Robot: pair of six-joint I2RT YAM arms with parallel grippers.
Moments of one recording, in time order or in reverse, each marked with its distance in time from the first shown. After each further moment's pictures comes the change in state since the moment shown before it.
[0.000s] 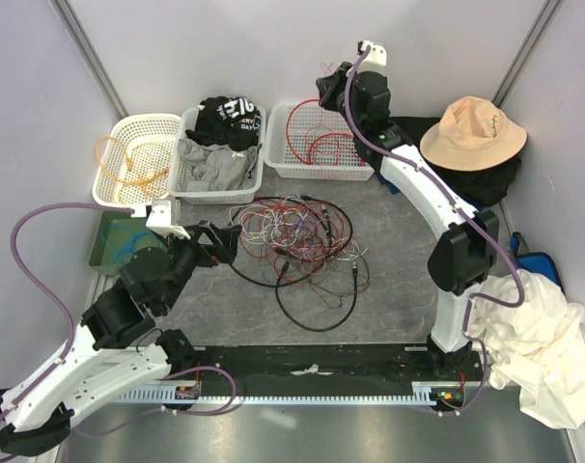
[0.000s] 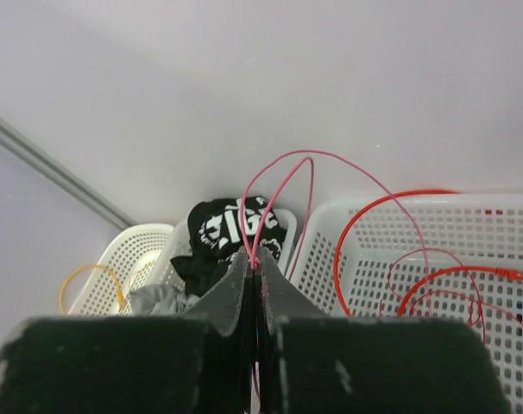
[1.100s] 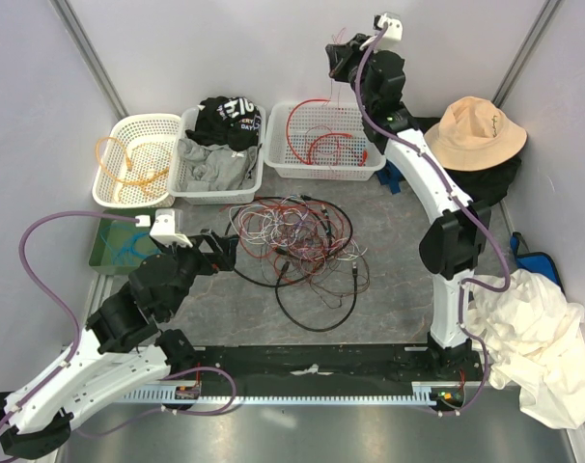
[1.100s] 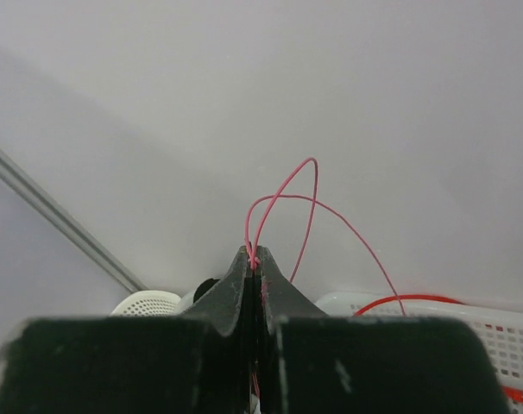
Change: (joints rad) left arm 0.000 -0.063 -0.103 -0.043 -0.042 -0.041; right arm -0.087 0.179 0.283 0.084 -0.087 -0.038
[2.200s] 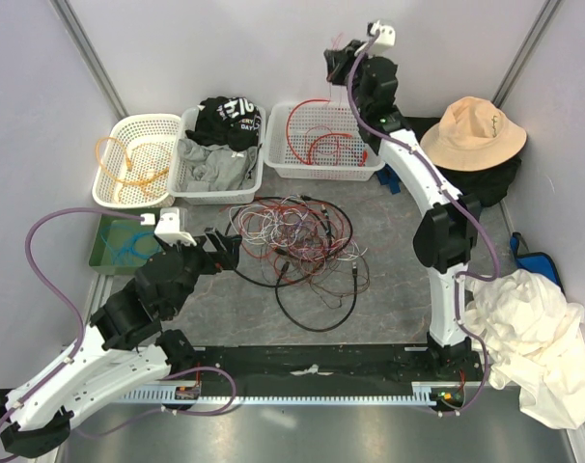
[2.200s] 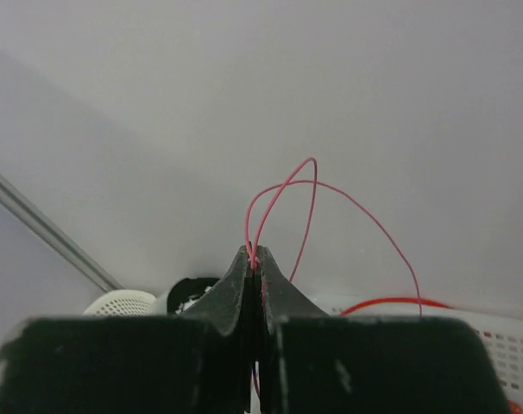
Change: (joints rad) left arm 0.000 0.032 -0.002 0.001 0.001 -0.024; right arm -0.010 0.068 0.026 0.075 -0.019 -0.030
